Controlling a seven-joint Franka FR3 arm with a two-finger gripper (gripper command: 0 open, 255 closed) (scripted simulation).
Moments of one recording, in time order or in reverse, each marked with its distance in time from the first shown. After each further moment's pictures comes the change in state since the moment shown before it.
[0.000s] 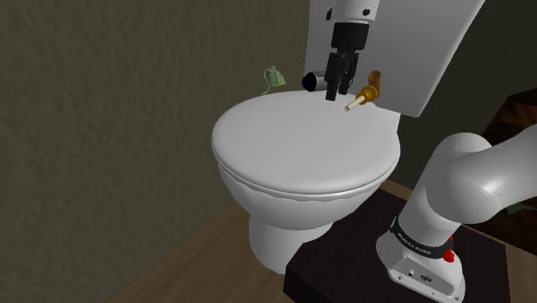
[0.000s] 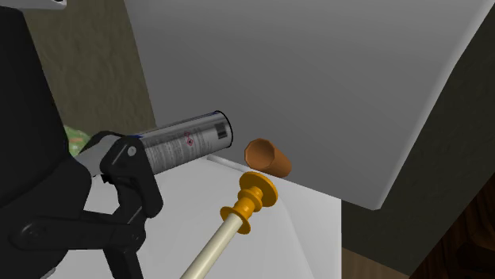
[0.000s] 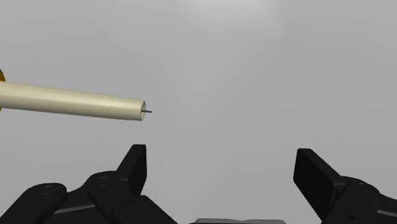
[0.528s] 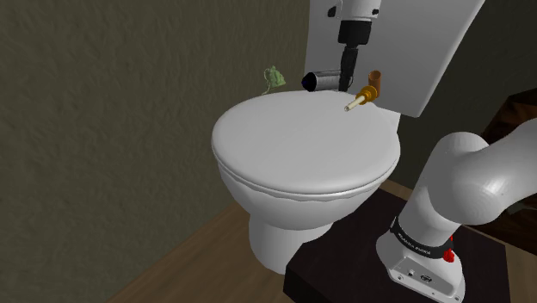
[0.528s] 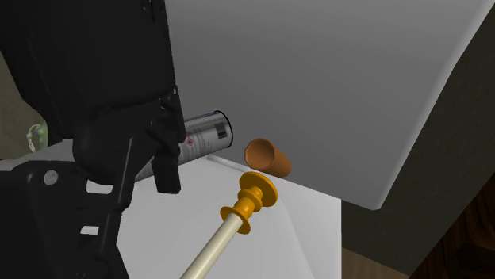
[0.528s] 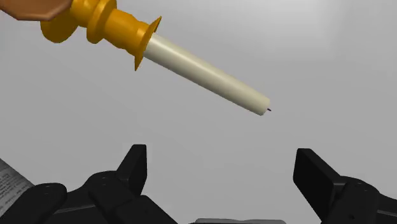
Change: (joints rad) arm 0.057 0.072 -0.185 0.068 -0.145 0.017 -0.423
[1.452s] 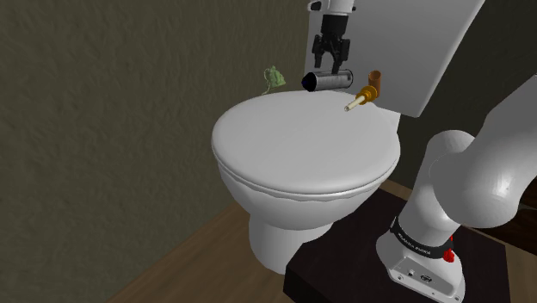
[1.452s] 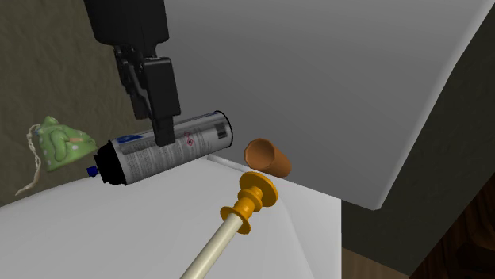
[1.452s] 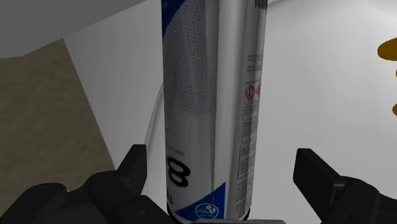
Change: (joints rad) arm 0.200 0.371 -0.340 0.342 -0.061 0.100 -0.897
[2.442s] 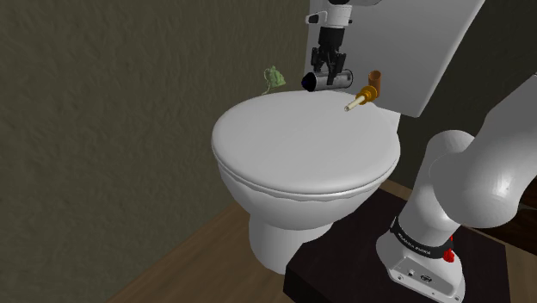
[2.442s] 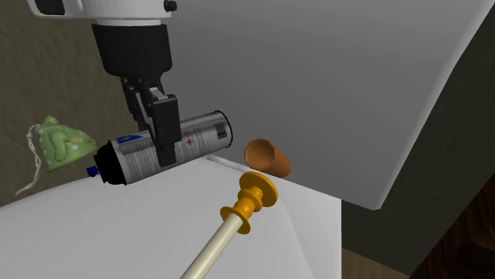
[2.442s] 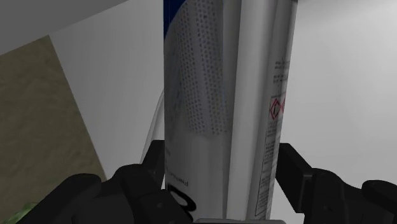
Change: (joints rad) arm 0.000 0.005 -0.012 -0.078 -0.002 0.085 -0.018
